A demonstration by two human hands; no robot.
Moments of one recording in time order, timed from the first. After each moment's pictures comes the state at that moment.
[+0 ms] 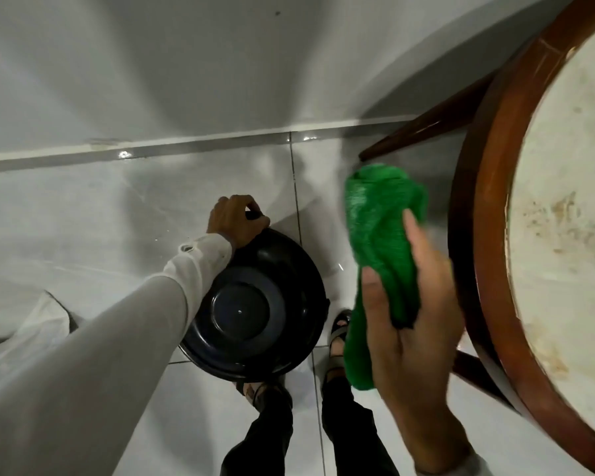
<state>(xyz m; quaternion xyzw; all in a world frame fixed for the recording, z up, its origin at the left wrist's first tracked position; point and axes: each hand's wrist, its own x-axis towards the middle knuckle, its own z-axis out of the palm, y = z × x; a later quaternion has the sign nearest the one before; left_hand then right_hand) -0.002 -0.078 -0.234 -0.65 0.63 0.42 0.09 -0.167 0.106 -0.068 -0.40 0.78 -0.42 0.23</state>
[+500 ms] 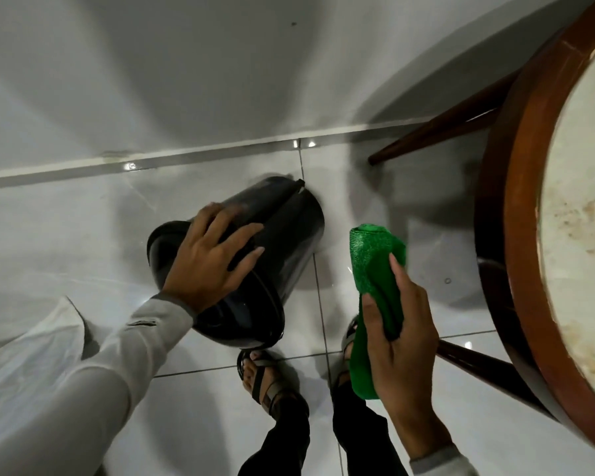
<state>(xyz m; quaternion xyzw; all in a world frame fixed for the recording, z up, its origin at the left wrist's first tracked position) 0.080 -0.046 -0.199 -0.41 0.89 0.17 -0.04 -0.143 0.135 -0.139 -0.36 0.80 -0.39 0.28</state>
